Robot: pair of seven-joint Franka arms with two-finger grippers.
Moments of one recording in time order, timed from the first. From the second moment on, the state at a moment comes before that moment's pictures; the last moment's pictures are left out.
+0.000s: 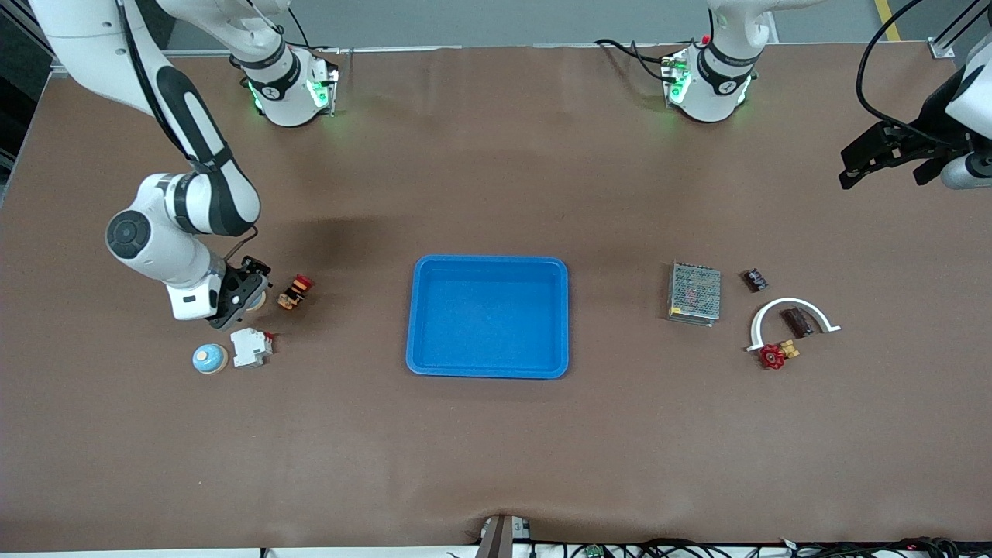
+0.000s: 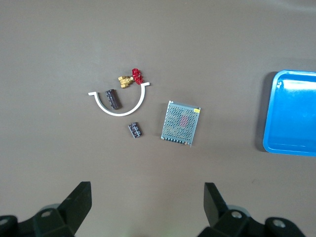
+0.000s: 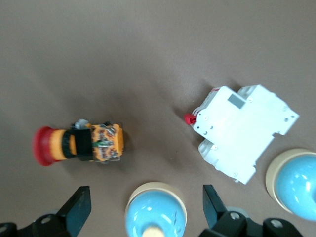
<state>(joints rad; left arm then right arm) 0.08 -0.05 -0.18 -1.53 0.00 1.51 -0.14 0.05 0.33 -0.05 -2.18 0.10 2.47 -0.95</state>
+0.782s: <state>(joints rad) 0.08 -0.05 -0.18 -1.53 0.00 1.51 -0.14 0.12 0.16 -0.05 -1.92 0.04 1.98 -0.29</state>
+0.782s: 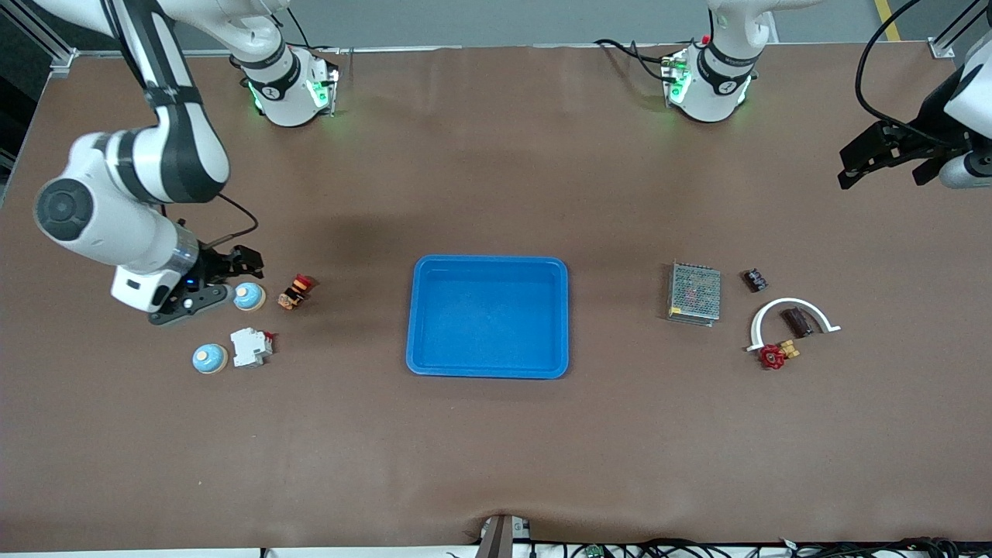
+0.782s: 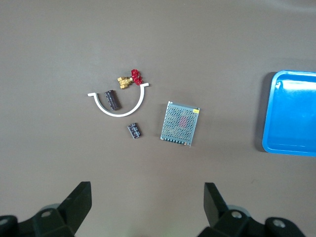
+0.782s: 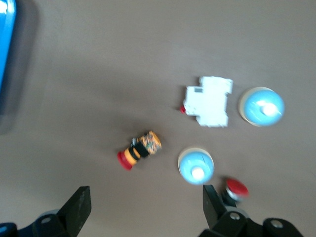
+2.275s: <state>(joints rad) 0.08 -0.05 -0.19 -1.53 0.00 1.52 -0.14 0.09 0.08 -0.07 -1.49 -0.03 1.54 -0.03</state>
